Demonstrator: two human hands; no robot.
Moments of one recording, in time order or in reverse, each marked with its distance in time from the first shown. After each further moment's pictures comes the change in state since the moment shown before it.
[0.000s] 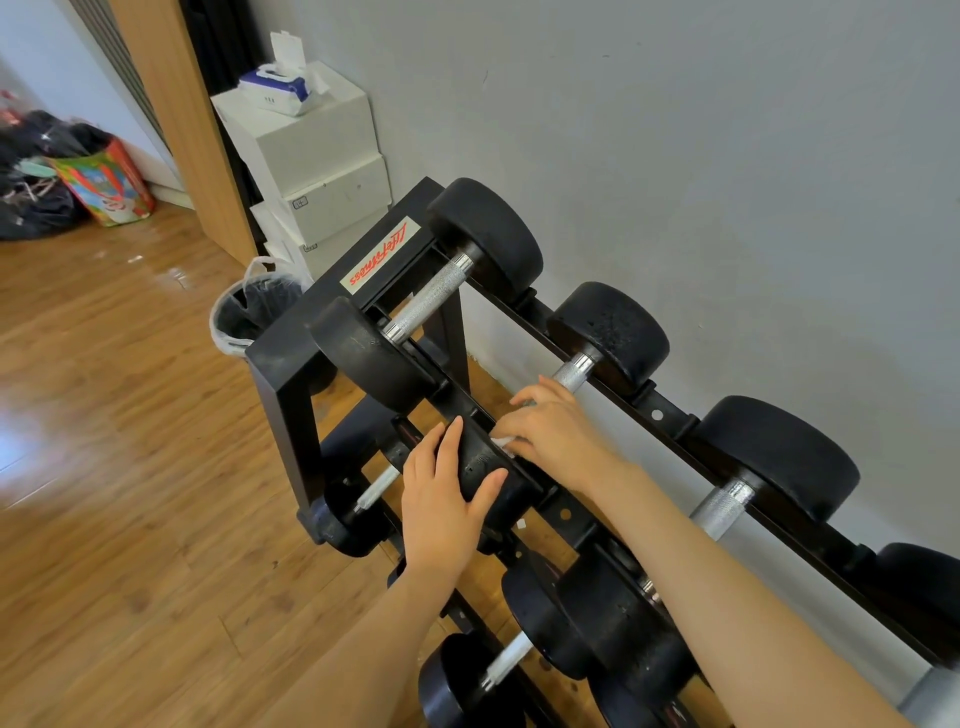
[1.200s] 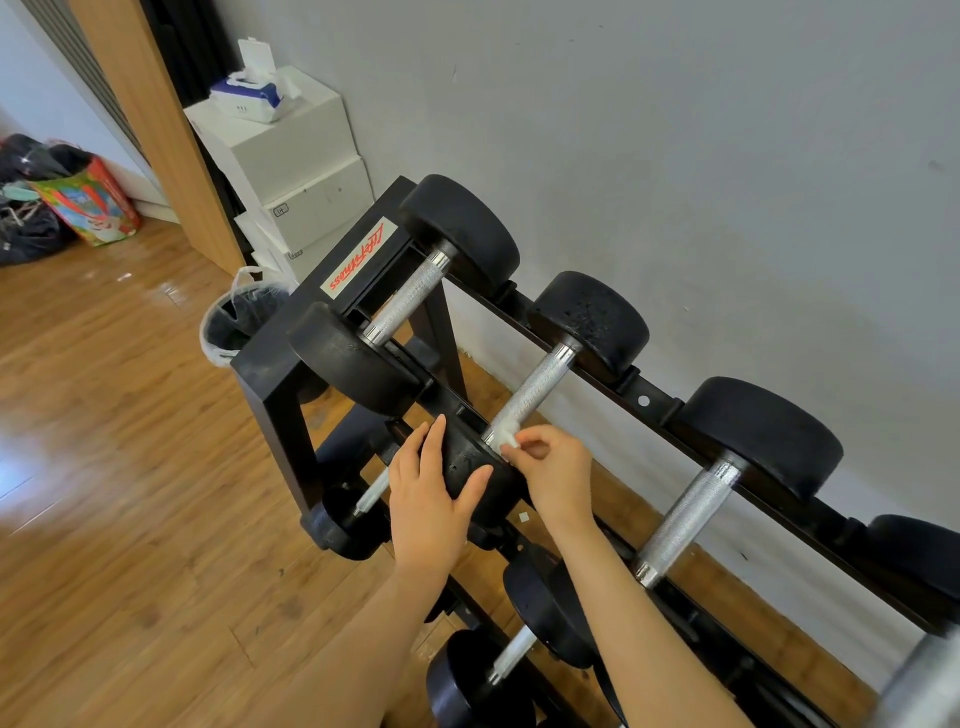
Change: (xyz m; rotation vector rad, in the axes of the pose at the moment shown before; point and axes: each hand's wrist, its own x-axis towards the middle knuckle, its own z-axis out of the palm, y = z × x) left_hand -0.001 0.002 0.000 0.034 0.007 -0.027; right_hand -0.027 -0.006 0.068 0.733 0.480 0.621
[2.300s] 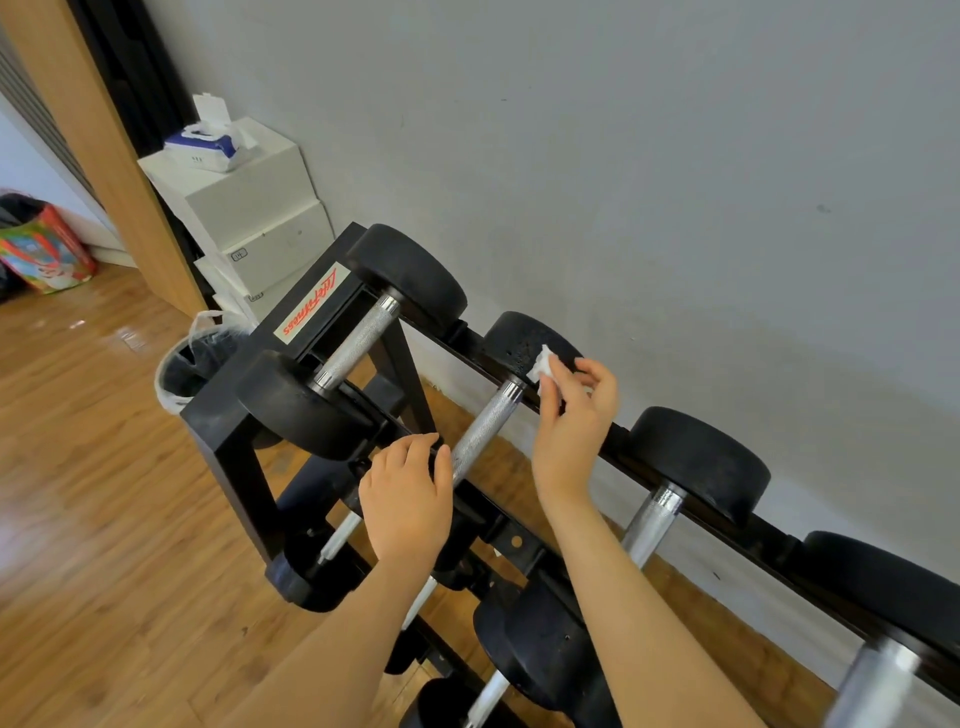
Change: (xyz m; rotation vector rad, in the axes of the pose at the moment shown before) left_hand 0.041 0.044 0.015 0.258 0.042 0.061; right_hand 0.058 -0.038 -0.055 0.161 0.553 -0.301
